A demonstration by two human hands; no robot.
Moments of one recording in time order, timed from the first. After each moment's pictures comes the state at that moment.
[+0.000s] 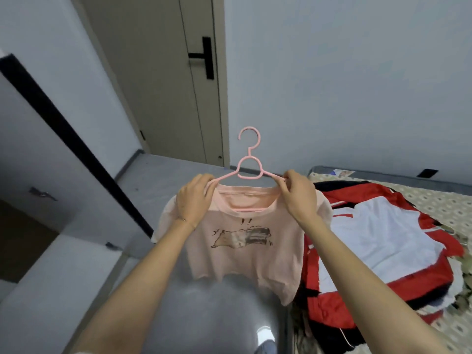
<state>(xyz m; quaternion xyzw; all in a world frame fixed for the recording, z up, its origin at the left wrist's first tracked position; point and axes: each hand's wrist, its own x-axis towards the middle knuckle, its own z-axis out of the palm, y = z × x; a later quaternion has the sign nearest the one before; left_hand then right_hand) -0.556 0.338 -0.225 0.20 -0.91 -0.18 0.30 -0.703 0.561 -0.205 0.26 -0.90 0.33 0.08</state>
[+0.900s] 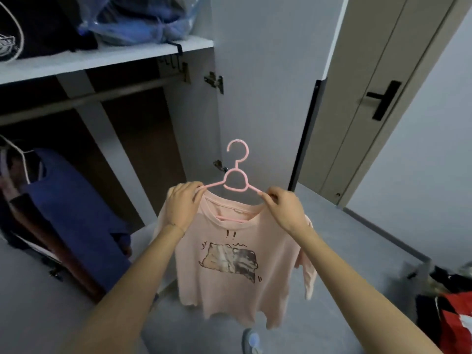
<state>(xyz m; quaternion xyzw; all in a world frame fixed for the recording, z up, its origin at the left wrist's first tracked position) -0.135 0.091 -0.192 0.45 -0.82 -0.05 0.35 -0.376 0.224 -0.159 0.55 -0.76 0.32 -0.11</state>
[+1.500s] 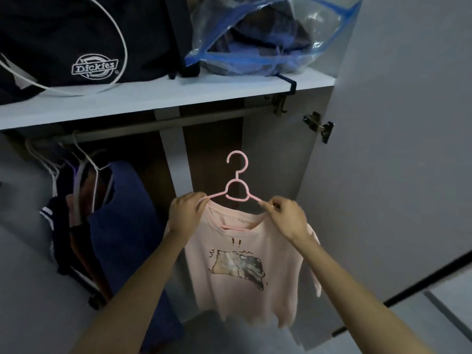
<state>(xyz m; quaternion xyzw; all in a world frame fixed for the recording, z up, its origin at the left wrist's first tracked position) -0.014 -0.120 -0.200 0.56 -0.74 0.00 0.36 -0.277 -0.059 -0.143 0.64 -0.69 0.29 -0.17</state>
